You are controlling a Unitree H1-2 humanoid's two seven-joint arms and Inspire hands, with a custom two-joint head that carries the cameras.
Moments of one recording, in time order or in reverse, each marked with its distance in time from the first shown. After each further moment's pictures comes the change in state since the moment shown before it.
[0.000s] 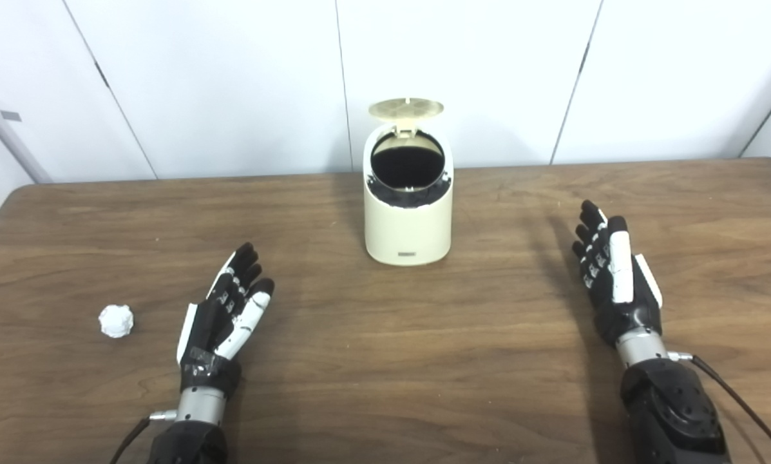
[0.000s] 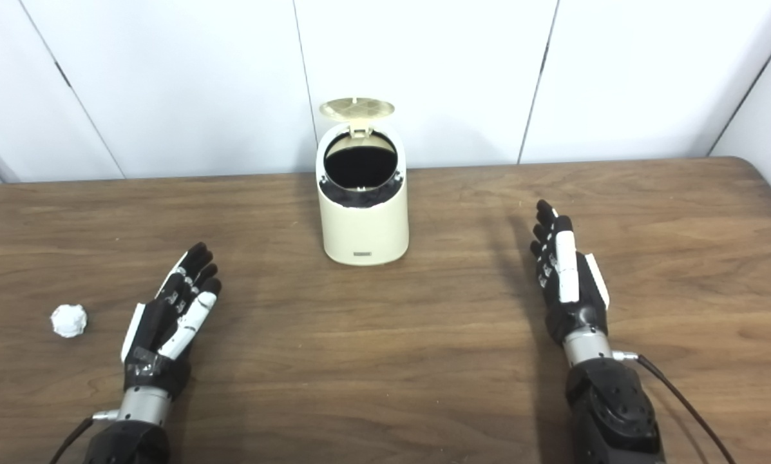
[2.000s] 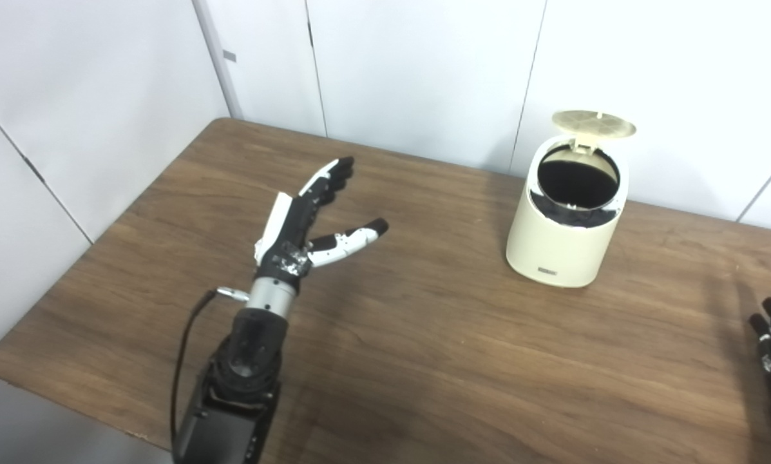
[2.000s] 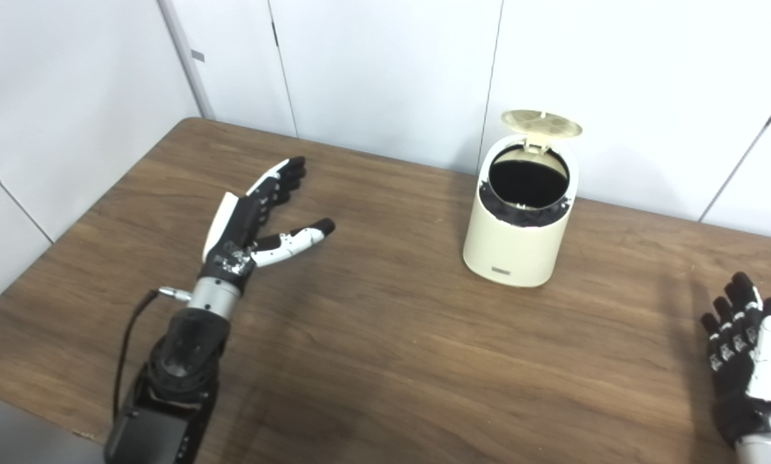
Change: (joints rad) left arm -0.068 0.160 0.048 -0.245 0.398 0.197 0.076; right arm -0.018 -0.078 -0.017 0.011 0.089 0.061 0.046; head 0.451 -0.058
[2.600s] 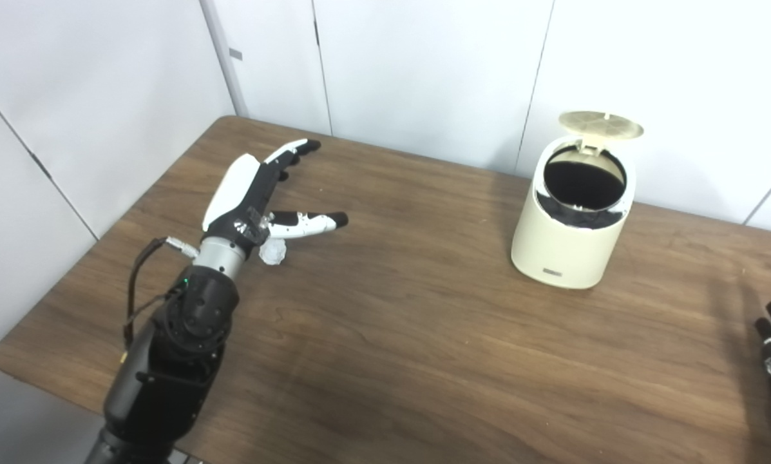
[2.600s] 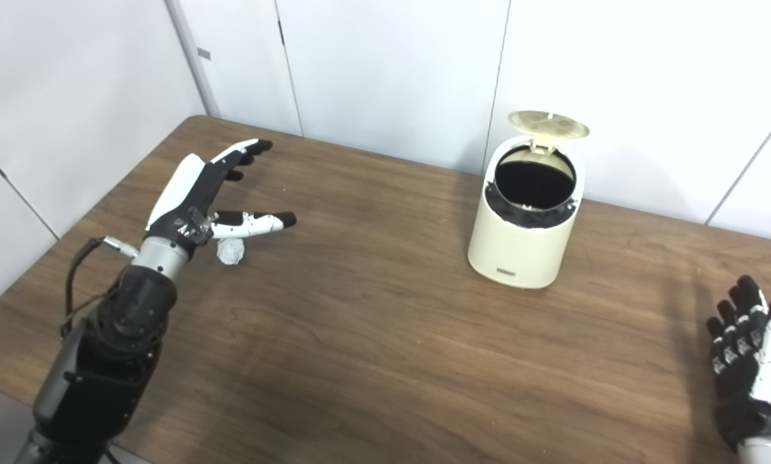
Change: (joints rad) left arm -0.022 0.250 0.007 -0.088 0.217 0.202 -0.183; right arm 0.001 0.014 -0.005 -0.033 0.005 0.051 -0.015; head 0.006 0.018
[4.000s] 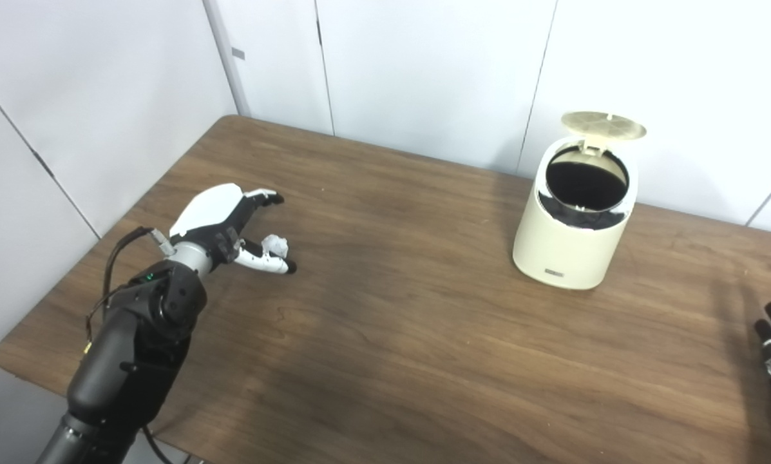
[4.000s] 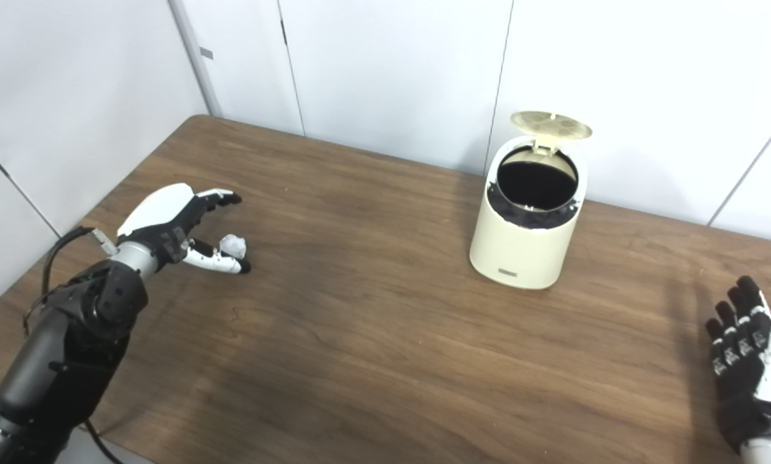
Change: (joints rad) left arm 0.024 0.101 0.027 0.130 0.330 0.006 -0.349; right arm -0.002 0.004 -0.011 -0.011 0.032 0.031 -0.002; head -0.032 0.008
